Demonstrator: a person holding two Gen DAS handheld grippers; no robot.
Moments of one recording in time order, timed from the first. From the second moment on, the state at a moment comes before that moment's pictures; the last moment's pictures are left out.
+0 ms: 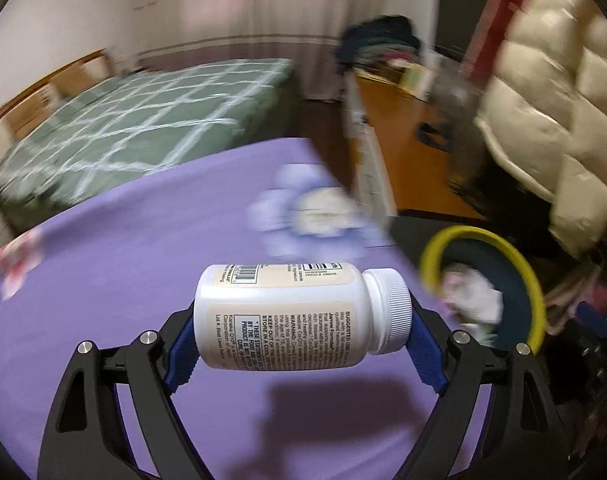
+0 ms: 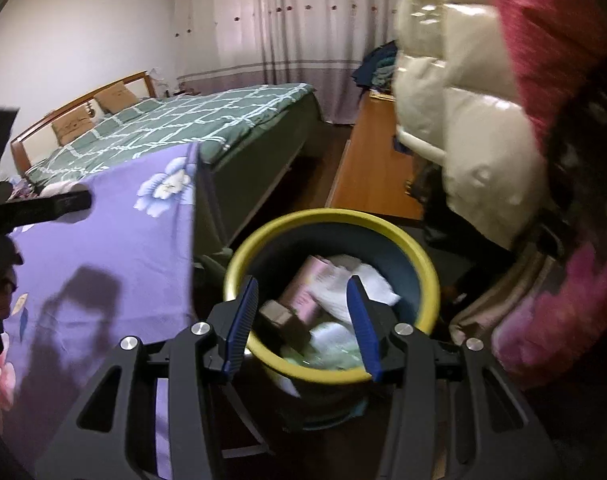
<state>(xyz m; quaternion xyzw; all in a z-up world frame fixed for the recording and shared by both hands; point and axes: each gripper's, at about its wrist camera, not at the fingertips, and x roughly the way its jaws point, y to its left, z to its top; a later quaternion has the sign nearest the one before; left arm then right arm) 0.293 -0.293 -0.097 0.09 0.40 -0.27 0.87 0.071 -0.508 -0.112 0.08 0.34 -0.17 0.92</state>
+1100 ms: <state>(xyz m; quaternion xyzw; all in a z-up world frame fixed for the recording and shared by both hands) 0.178 -0.285 -0.040 0.06 0.32 -0.28 0.90 0.049 -0.495 -0.097 0.09 0.32 -0.13 0.94</state>
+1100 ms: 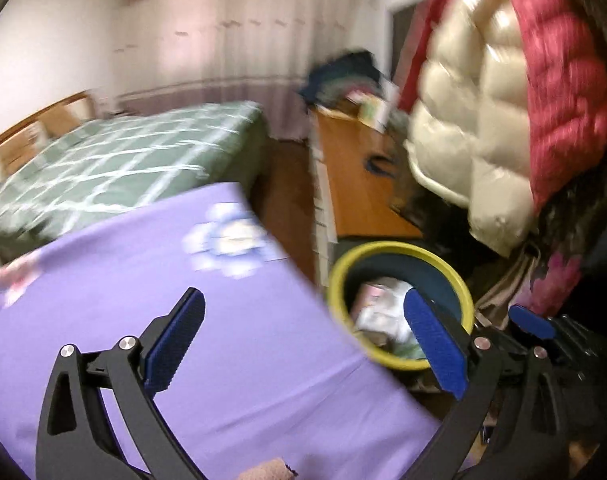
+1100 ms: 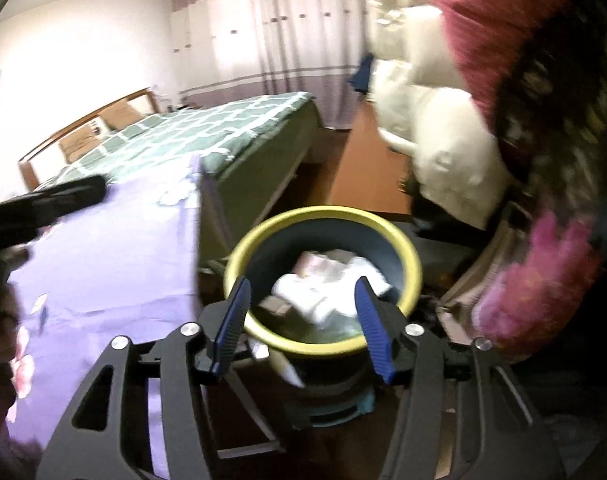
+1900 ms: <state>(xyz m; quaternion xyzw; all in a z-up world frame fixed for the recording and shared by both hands) 0.064 -0.027 -0.022 -0.01 0.25 -0.04 0.97 0.041 -0.390 -0.054 0.05 0.28 -0.03 0.96</state>
